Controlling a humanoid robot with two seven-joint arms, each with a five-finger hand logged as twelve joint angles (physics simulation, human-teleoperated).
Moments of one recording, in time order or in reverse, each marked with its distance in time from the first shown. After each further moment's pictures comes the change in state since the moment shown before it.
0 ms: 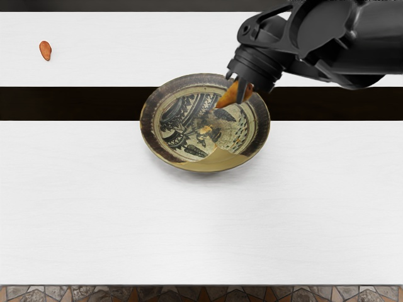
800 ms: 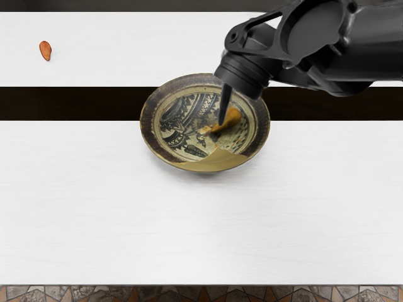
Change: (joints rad) left arm 0.000 0.000 0.000 0.000 0.000 0.000 0.000; right arm -0.016 0.000 0.103 0.048 -0.020 -0.039 0.000
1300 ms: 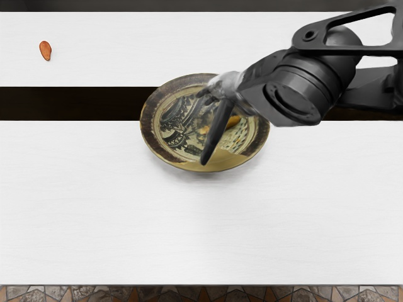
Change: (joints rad) left arm 0.000 0.000 0.000 0.000 0.000 0.000 0.000; right arm -0.054 -0.414 0.352 0.447 -0.027 -0.007 0.000
